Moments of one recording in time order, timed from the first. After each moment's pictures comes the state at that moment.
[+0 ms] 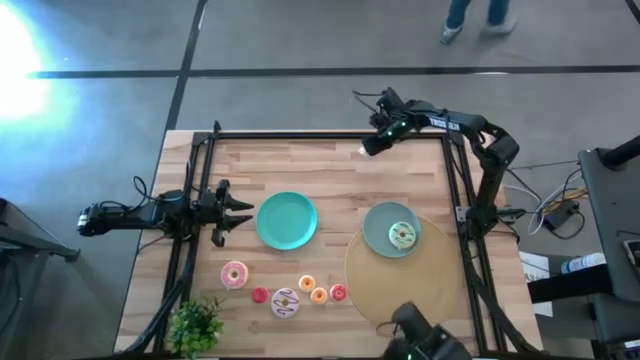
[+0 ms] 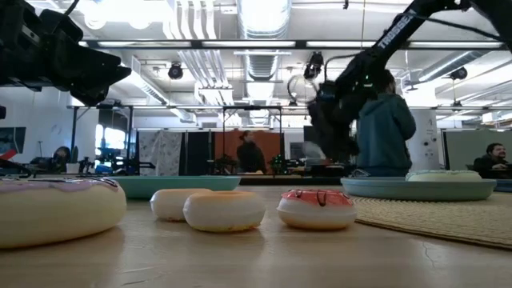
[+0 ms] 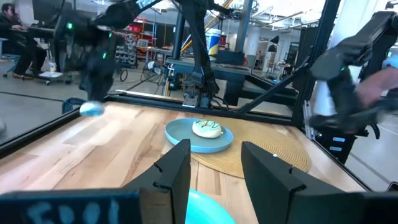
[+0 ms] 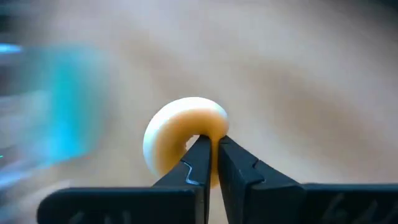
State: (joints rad) left arm 0.00 0.01 0.01 0.03 -0.03 -0.14; right arm -0.87 1.87 1.28 -0.60 -0.65 0.17
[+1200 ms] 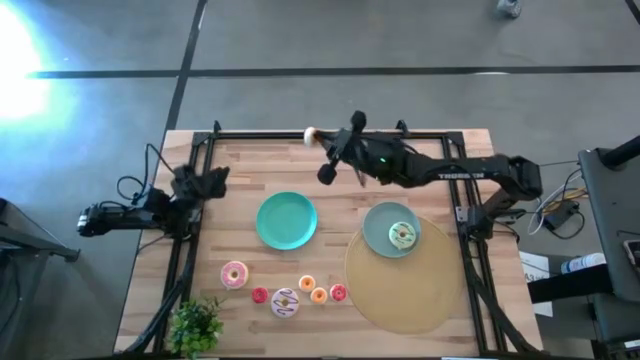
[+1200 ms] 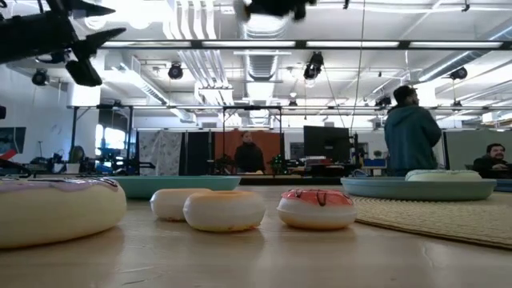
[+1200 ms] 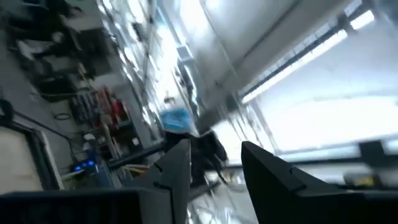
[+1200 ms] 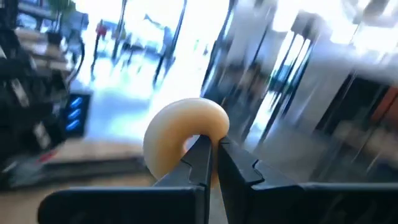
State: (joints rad) left arm 0.00 0.02 0.02 0.56 -0.45 -1.09; right arm -0.13 1.60 1.28 0.37 0.44 -0.31
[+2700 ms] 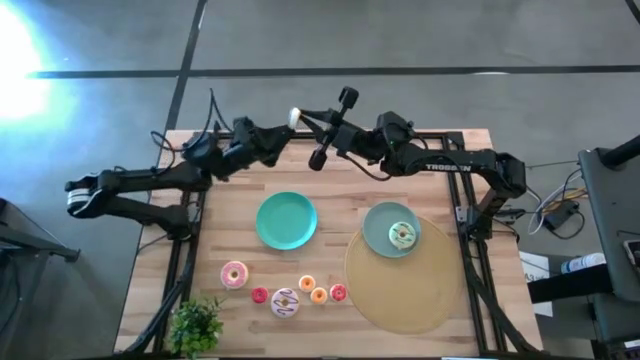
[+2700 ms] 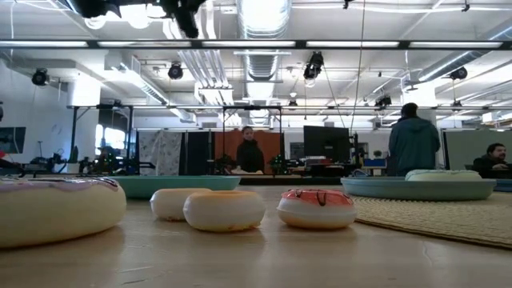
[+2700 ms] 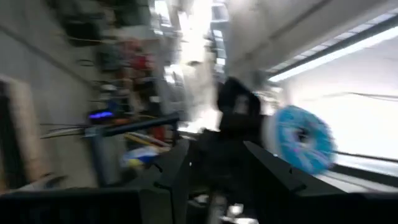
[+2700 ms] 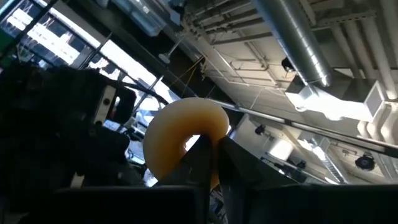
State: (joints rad) left arm 0.29 1.08 0.79 0.73 -0.06 -1.39; right arm -0.20 1.71 1.47 0.70 0.04 -0.68
